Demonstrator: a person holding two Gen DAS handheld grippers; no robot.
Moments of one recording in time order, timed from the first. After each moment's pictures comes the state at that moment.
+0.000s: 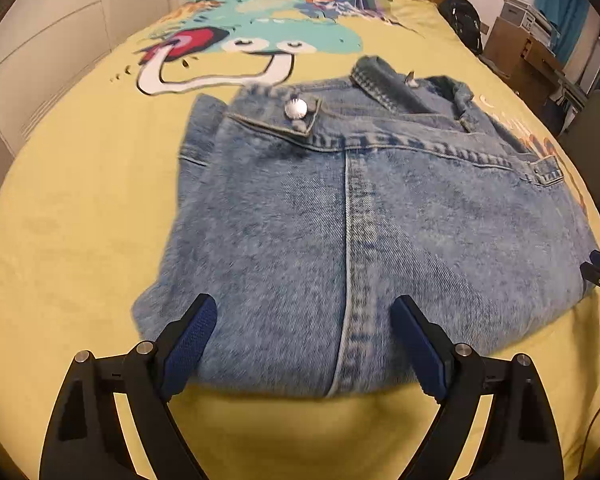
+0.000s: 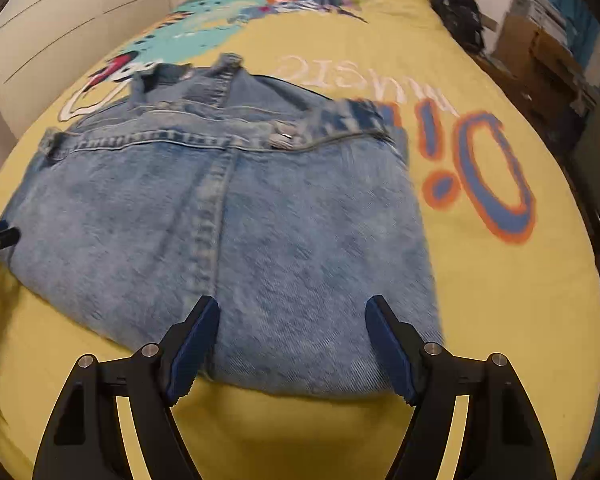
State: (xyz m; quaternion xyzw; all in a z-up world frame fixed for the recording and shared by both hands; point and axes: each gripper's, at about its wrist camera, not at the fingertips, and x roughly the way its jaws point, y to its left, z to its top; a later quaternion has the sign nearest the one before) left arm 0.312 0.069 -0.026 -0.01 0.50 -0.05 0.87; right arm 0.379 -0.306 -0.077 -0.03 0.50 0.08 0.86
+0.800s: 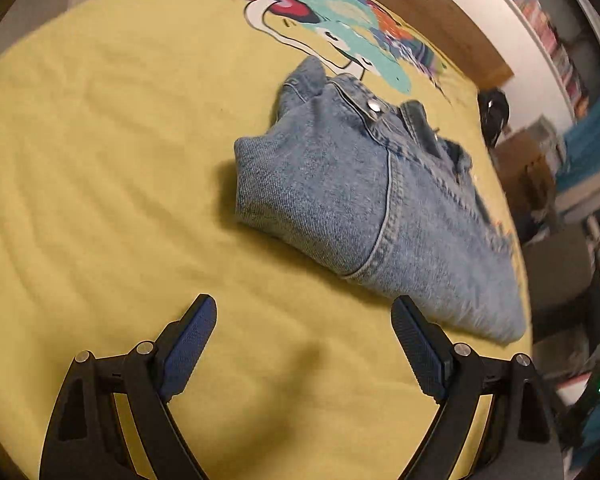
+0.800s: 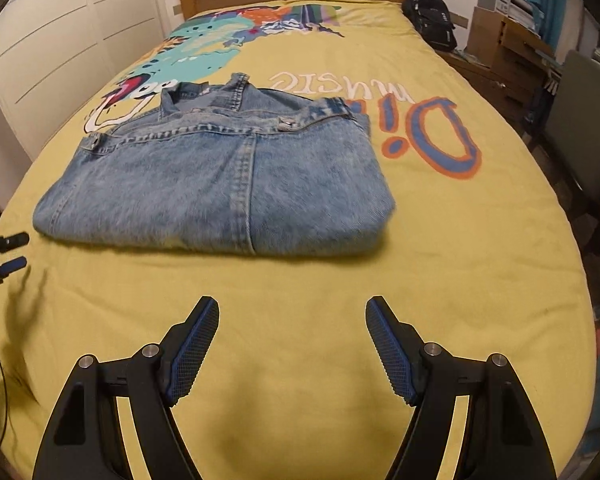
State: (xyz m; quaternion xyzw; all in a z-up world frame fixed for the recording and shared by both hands) left arm 0.237 0.139 -0.025 -0.29 0.48 -0.04 0.83; right arm 0.260 -0.313 -0.036 0.01 0.48 0.06 0.88
